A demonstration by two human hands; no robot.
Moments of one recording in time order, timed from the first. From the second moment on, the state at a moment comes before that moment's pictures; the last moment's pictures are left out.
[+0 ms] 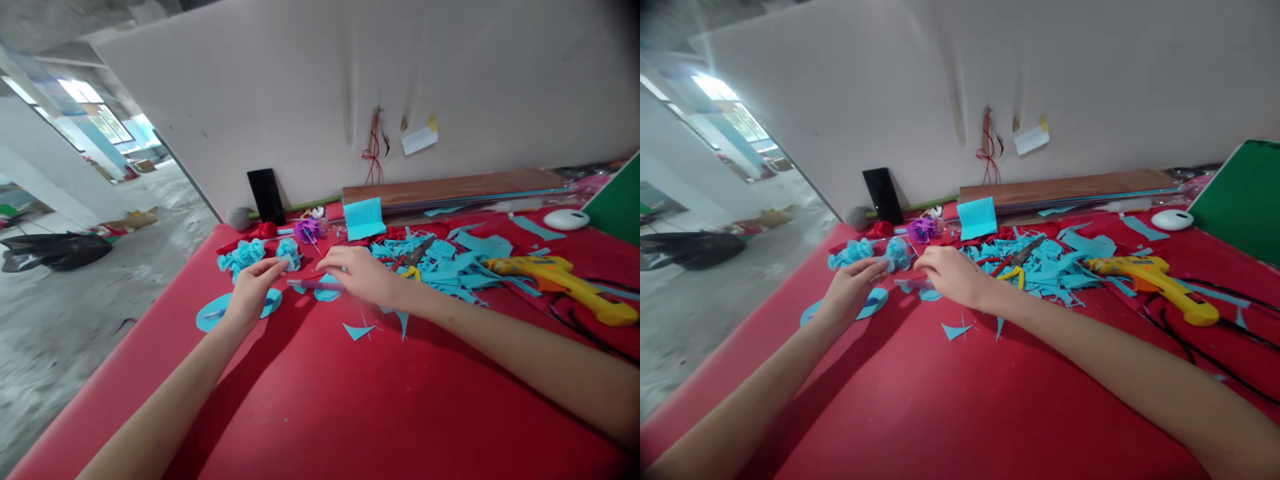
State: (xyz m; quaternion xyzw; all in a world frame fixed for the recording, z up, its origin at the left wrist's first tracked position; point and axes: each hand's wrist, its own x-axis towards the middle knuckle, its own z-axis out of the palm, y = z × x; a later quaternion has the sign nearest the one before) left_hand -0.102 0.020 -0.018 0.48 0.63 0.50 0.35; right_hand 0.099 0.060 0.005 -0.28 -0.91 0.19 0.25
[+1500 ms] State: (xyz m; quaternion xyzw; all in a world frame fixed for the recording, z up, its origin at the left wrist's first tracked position) left_hand -0.001 -0.033 0.070 0.79 0.20 0.25 -0.53; right_hand 0.190 -0.030 0.060 -0.30 -0.50 0.77 0.25
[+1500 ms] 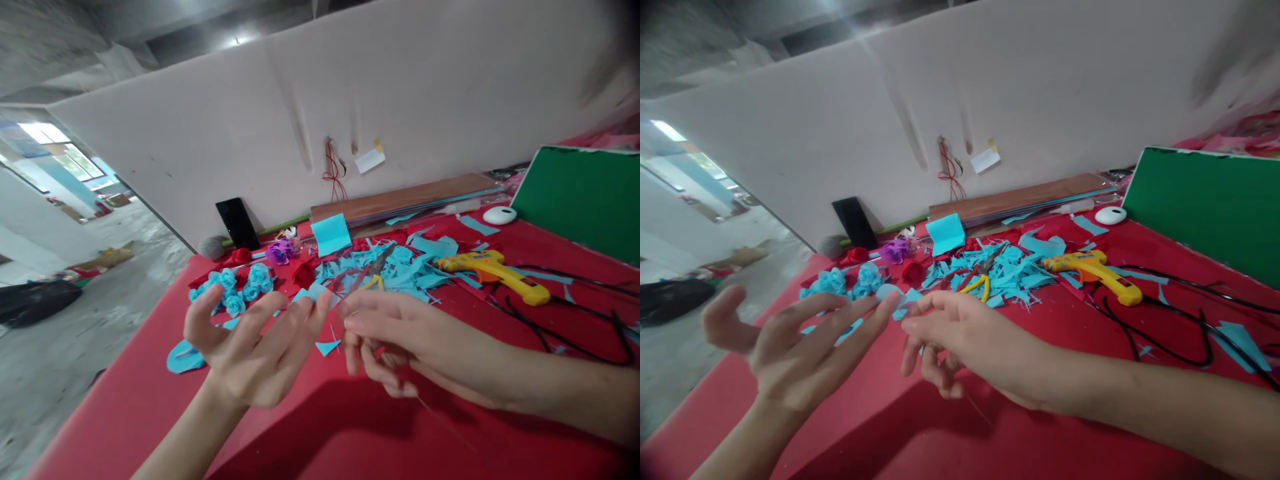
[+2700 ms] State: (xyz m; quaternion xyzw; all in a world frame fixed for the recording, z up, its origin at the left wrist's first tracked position) left_hand 0.004 -0.027 0.070 0.86 0.34 0.34 0.17; right_hand 0.196 -0.021 0.057 -0.32 -0.61 0.68 0.25
